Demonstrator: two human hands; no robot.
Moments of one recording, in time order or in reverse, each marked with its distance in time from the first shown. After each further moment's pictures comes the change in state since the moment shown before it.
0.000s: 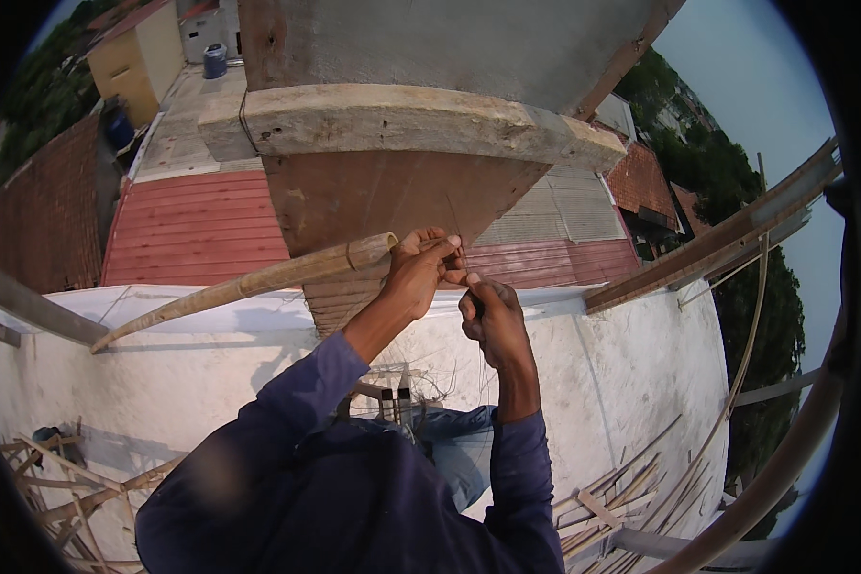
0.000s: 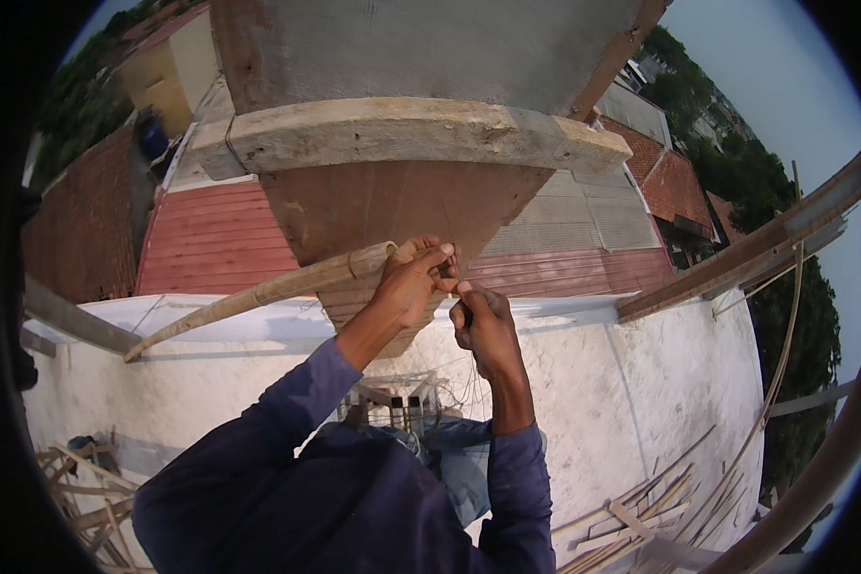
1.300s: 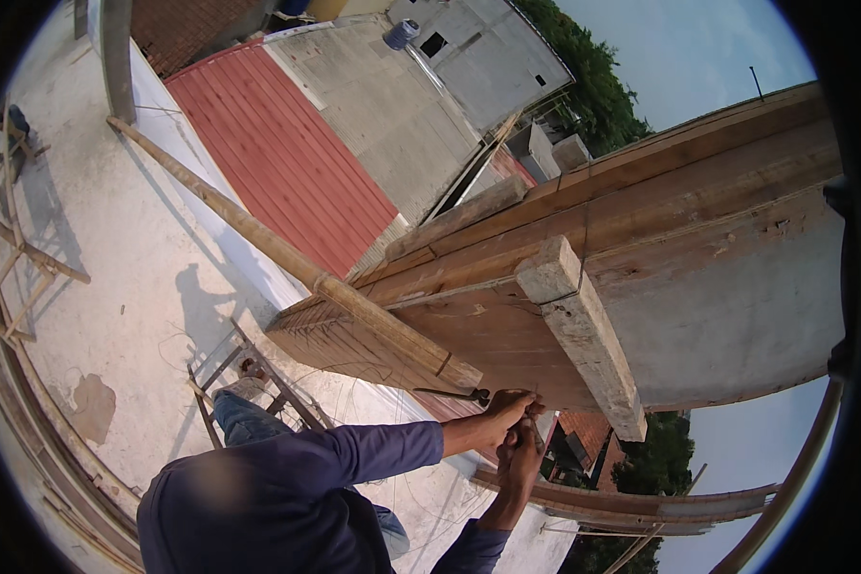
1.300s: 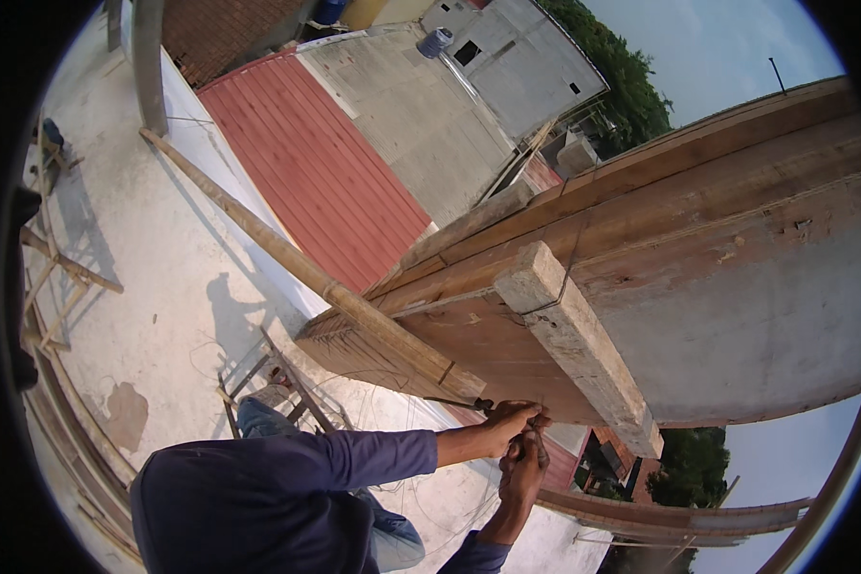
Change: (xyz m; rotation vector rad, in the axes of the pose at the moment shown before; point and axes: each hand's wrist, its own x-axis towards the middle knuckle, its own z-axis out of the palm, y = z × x) left_hand 0.045 -0.020 0.033 -0.420 0.046 -0.187; right_hand 0.056 -0.019 0.011 -0.271 0.080 -0.043
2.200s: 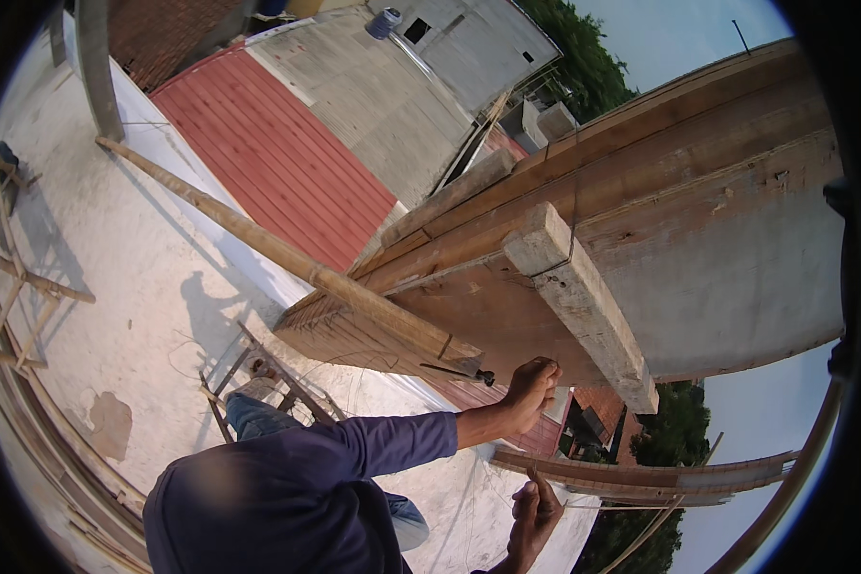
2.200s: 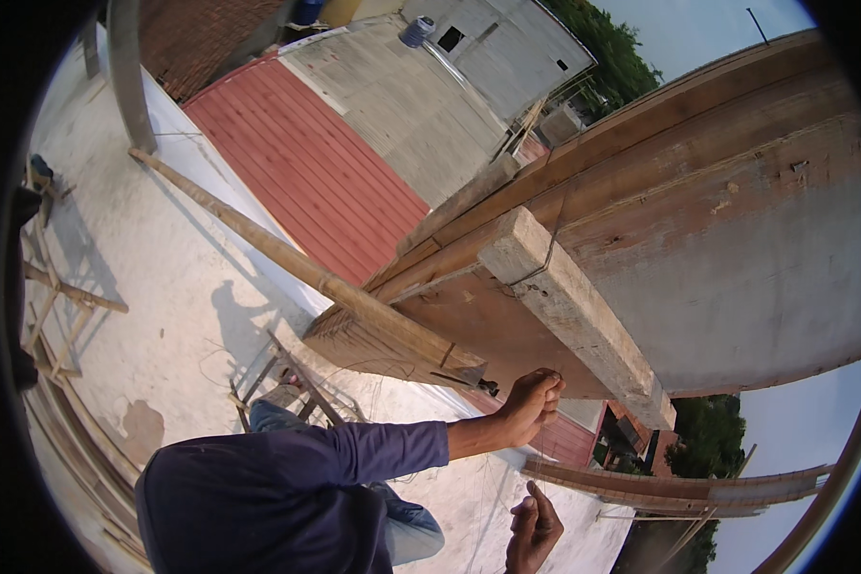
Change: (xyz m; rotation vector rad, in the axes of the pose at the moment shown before) left_hand -0.030 0.011 0.036 -0.320 -0.184 0.181; right_hand -0.143 -0.013 -0.043 -0.527 0.166 -0.251
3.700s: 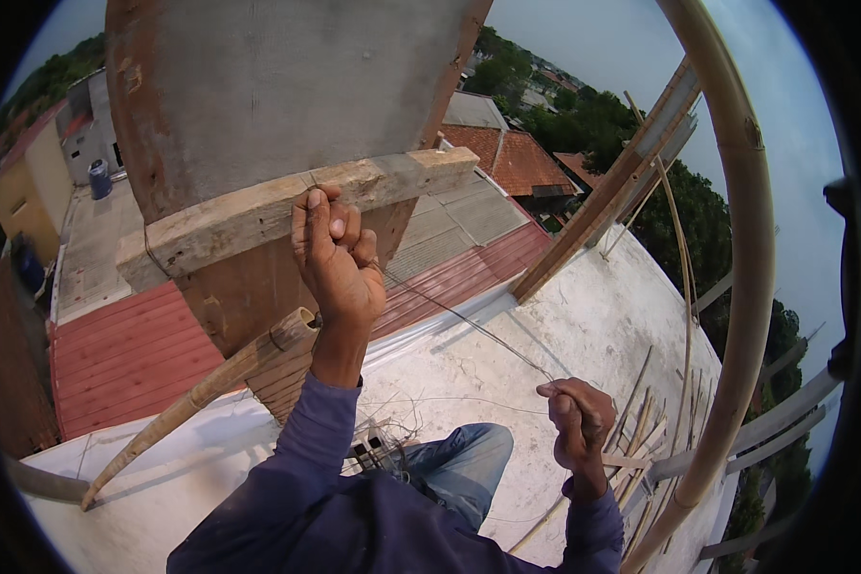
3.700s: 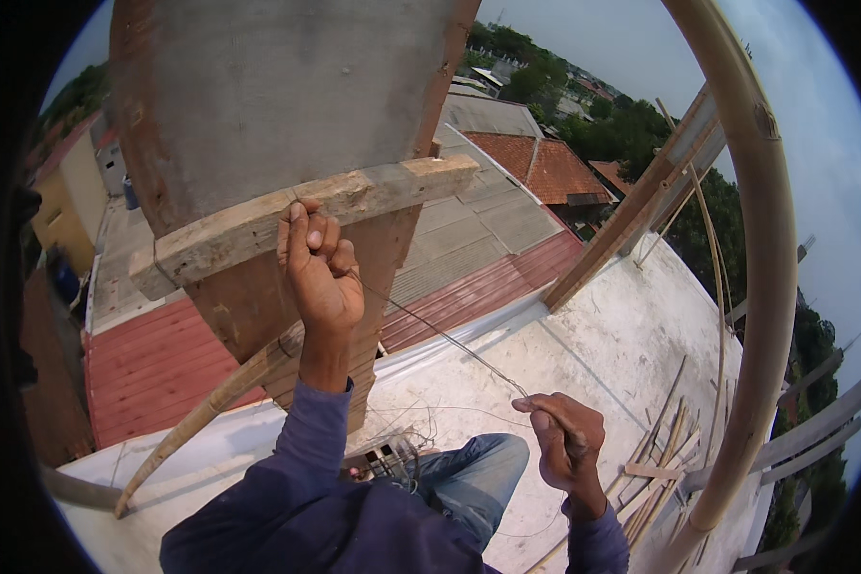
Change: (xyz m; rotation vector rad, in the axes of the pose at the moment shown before) left_hand -0.052 0.010 0.117 0.381 -0.429 0.343; right_hand -0.111 -0.010 -0.061 -0.085 0.505 -0.442
